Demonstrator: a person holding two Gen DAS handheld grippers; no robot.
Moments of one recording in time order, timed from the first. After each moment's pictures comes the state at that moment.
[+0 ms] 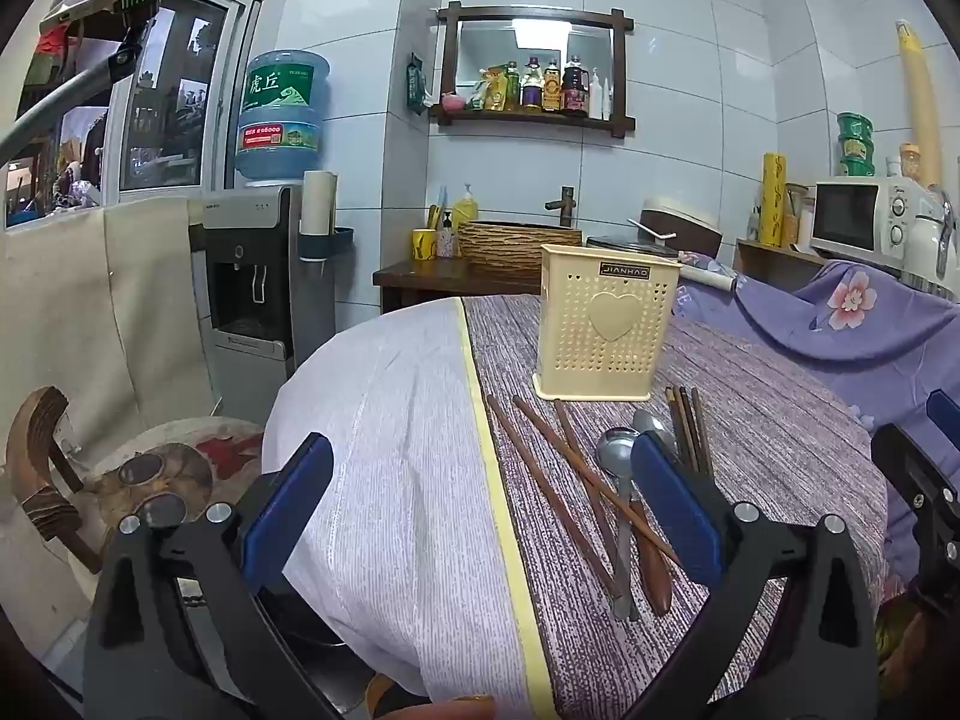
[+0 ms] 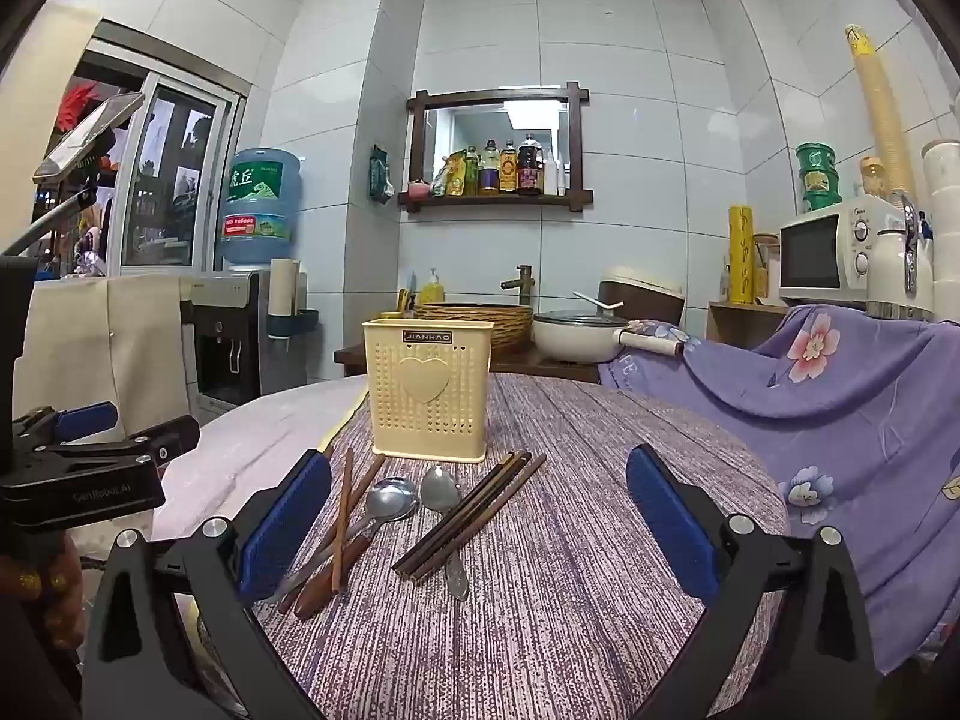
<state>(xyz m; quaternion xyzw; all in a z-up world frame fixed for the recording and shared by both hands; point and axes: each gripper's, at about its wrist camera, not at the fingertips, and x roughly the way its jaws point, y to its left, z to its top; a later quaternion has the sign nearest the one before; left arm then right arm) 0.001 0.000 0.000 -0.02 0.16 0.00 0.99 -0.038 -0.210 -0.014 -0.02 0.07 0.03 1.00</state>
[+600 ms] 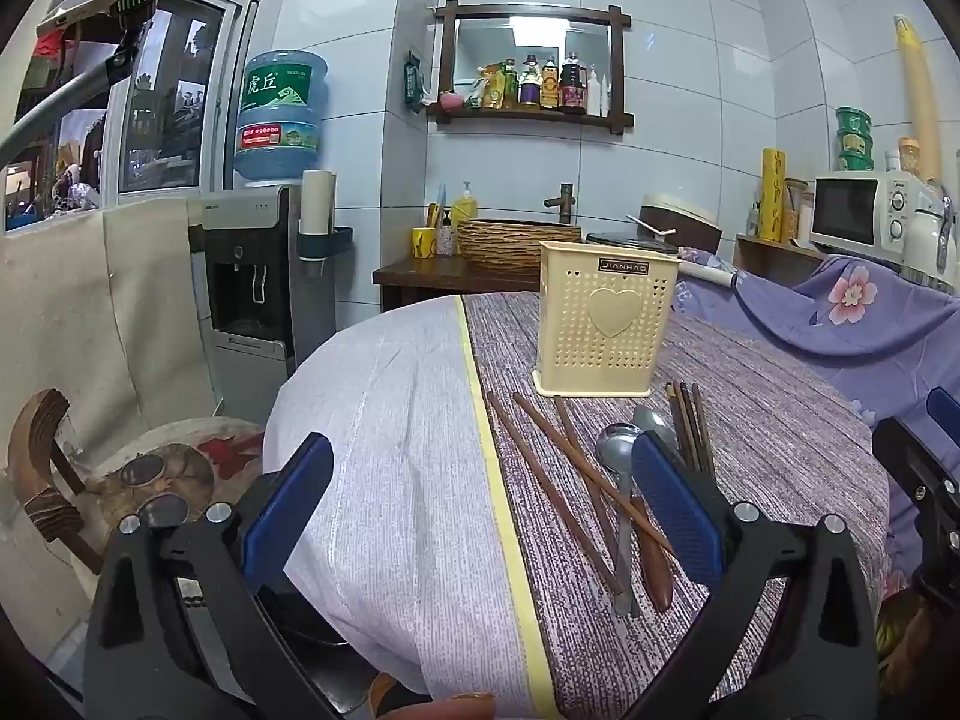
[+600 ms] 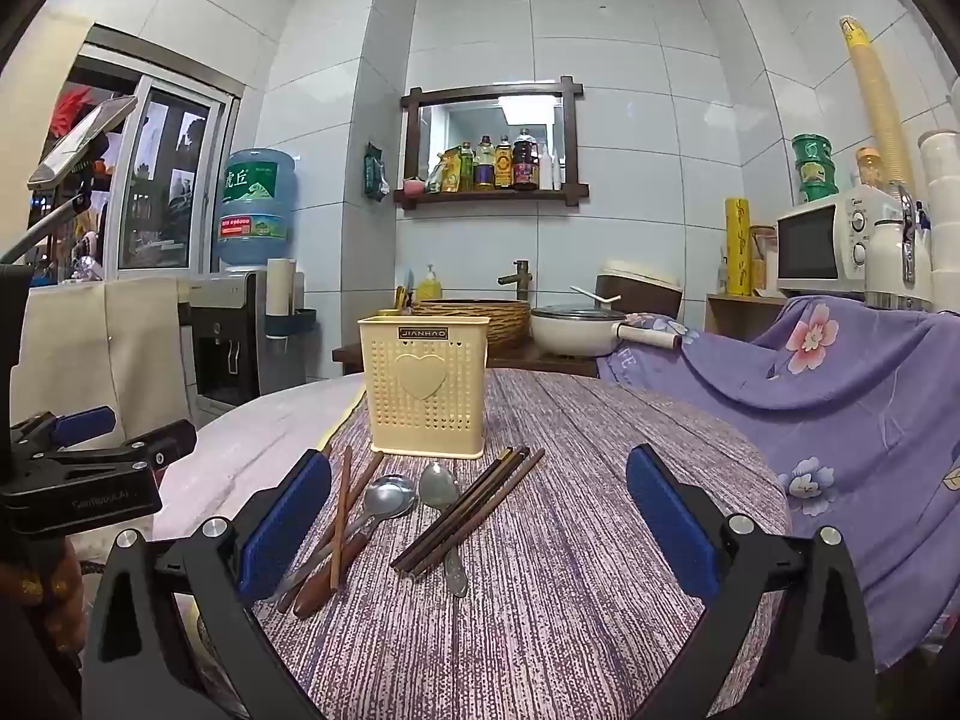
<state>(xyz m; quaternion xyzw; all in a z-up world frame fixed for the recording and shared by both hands) 0.002 -0.003 -0.011 -0.02 0.16 0.00 0.99 -0.037 -0.212 -0.018 -0.01 0.06 0.02 1.00</state>
